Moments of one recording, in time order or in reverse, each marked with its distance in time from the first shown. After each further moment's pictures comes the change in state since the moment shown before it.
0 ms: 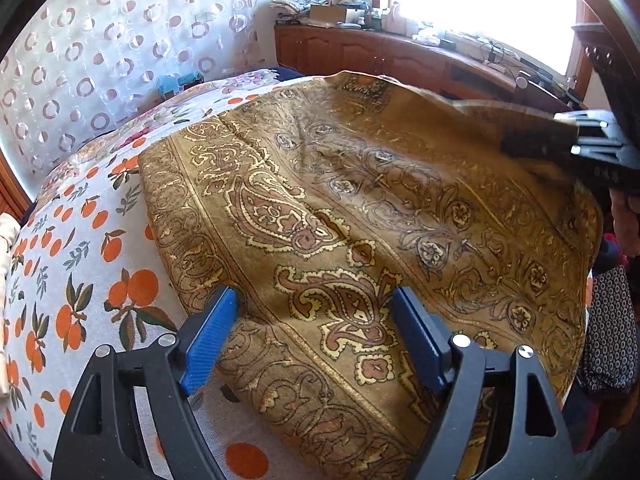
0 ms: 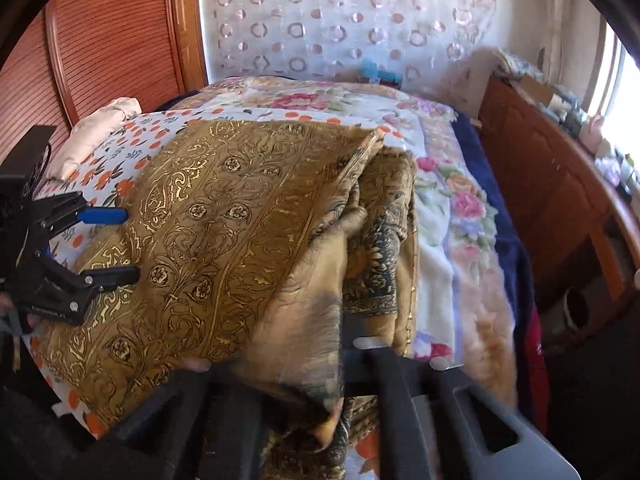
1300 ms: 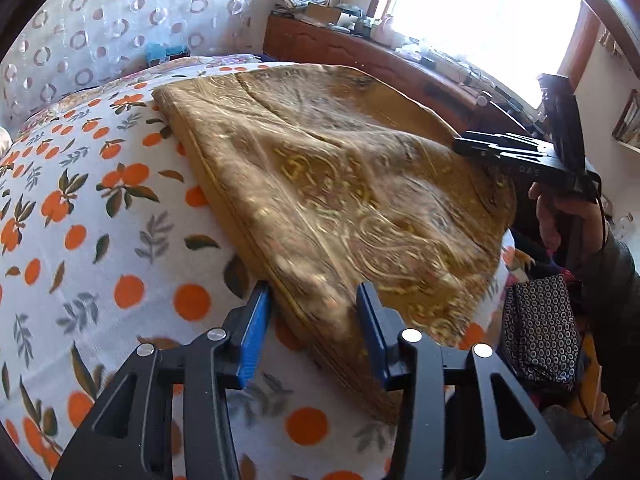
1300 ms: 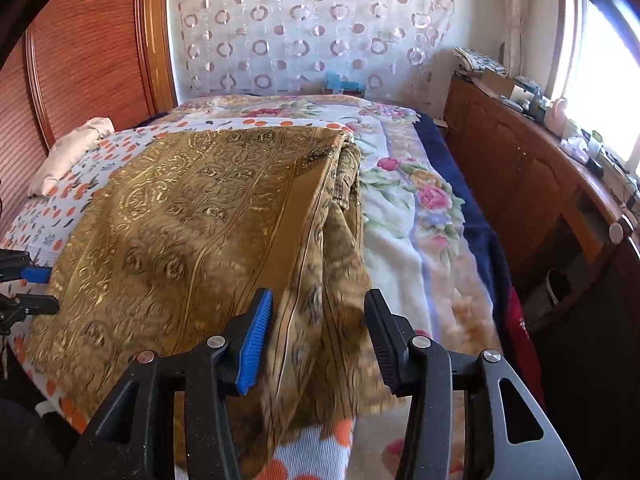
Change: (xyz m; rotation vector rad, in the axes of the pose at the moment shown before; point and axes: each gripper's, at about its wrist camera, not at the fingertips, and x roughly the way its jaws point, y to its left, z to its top) left arm -0.048 -0.007 -0.061 -0.138 0.013 -0.195; right arm -0.022 -0.038 -0.033 0.099 -0.052 -0.065
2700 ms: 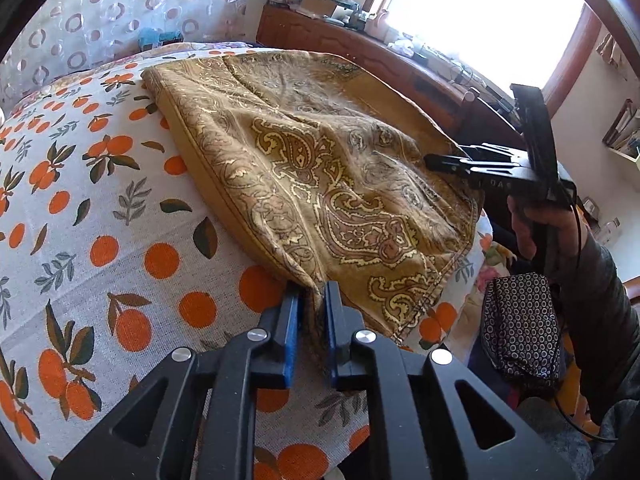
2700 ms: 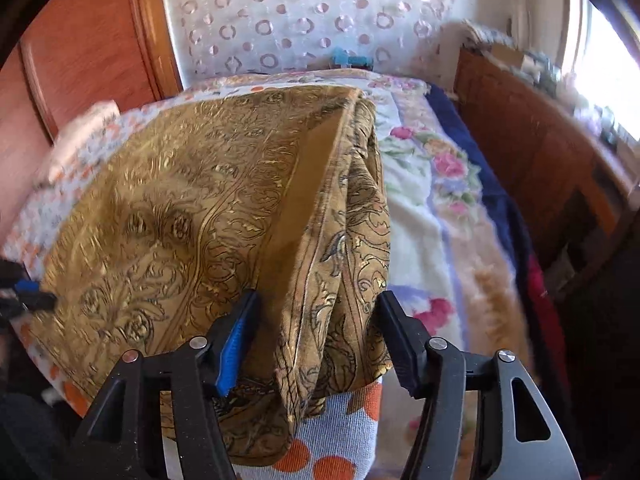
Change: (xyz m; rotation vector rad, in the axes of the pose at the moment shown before) left arm -0.004 -0.011 -0.008 -0.038 0.033 -0.060; right arm 0.033 0.007 -0.011 0.010 0.084 0.026
